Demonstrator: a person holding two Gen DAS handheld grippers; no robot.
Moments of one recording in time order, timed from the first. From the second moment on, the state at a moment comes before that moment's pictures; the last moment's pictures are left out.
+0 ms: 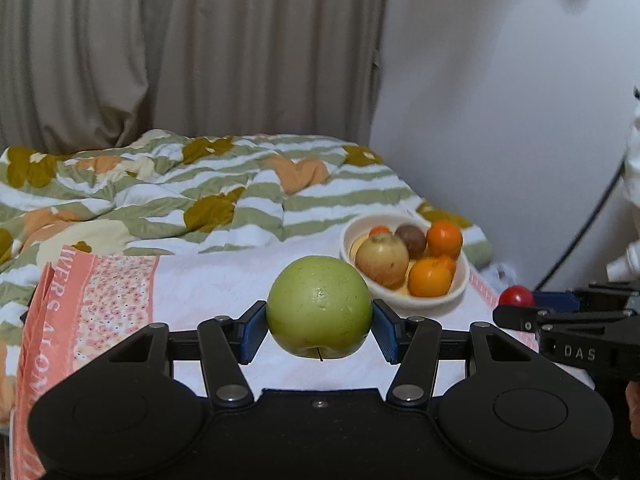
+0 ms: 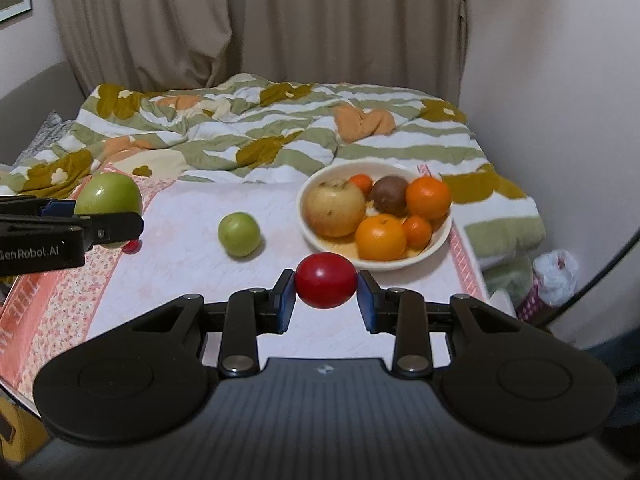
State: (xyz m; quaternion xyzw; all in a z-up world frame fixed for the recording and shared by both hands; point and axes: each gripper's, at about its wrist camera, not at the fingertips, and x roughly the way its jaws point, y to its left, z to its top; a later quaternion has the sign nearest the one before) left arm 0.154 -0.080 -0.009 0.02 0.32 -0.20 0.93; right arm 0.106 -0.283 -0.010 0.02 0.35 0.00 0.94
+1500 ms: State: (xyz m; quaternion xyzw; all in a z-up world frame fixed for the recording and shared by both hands) left arm 0.354 -0.244 -0.069 0.02 0.40 -0.13 0.91; right arm 0.302 -0.435 -0.027 0.00 0.36 0.10 0.93
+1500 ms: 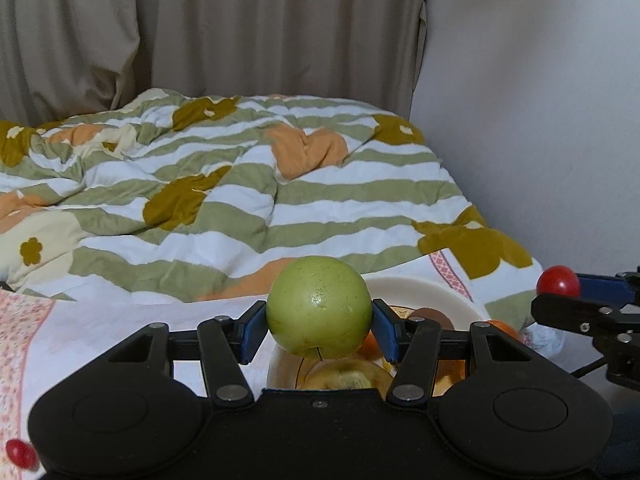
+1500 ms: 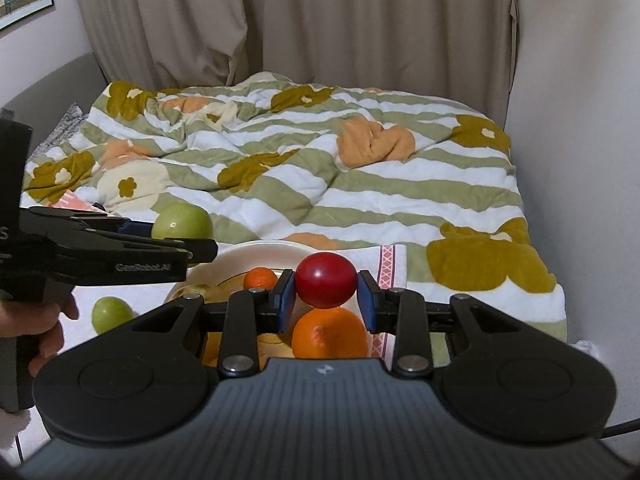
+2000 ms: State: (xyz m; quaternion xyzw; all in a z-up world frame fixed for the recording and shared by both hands) left arm 0.375 -0.254 -0.094 0.04 0.42 -0.14 0.89; right arm 0.328 -0.437 -0.042 0.01 0.38 0.09 0.92
